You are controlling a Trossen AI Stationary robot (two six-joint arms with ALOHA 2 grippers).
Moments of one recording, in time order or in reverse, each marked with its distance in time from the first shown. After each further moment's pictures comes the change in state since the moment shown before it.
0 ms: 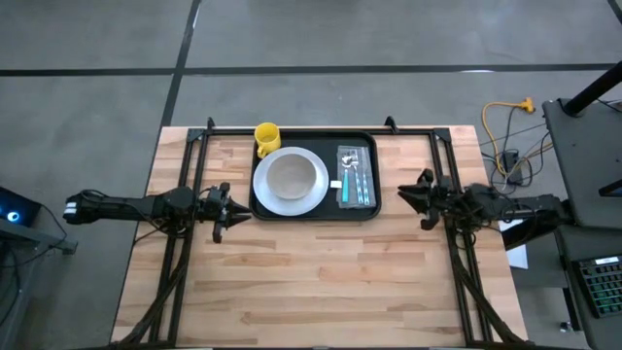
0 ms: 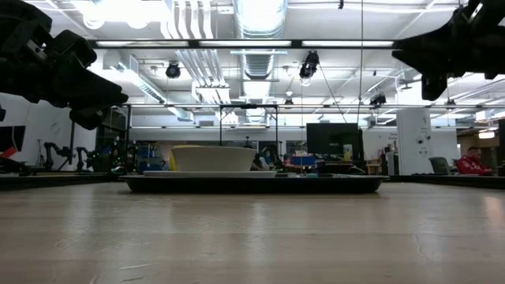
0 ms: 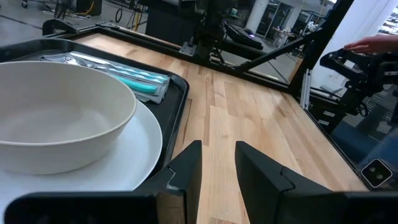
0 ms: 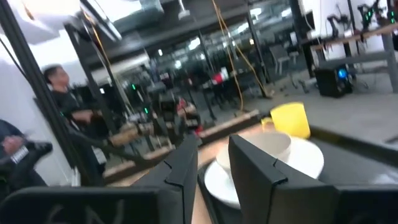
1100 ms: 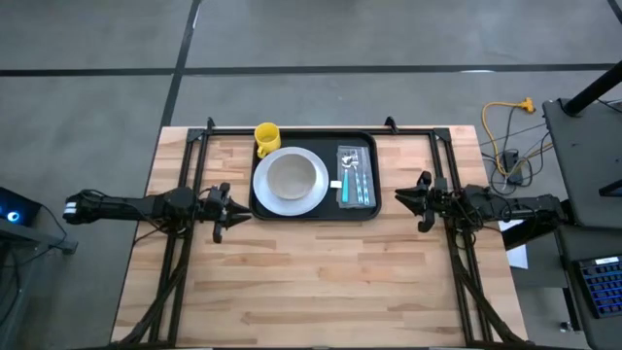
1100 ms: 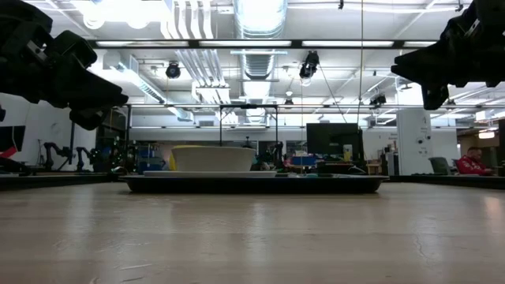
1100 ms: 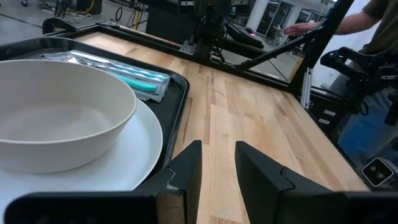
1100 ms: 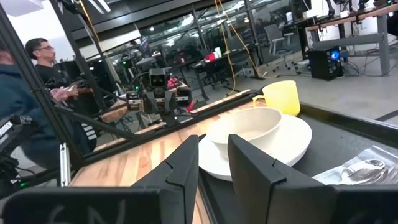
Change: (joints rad) left arm 0.000 0.005 0.000 0.000 0.000 0.000; right arm 0.001 -0.020 0.000 -0.113 0.000 0.000
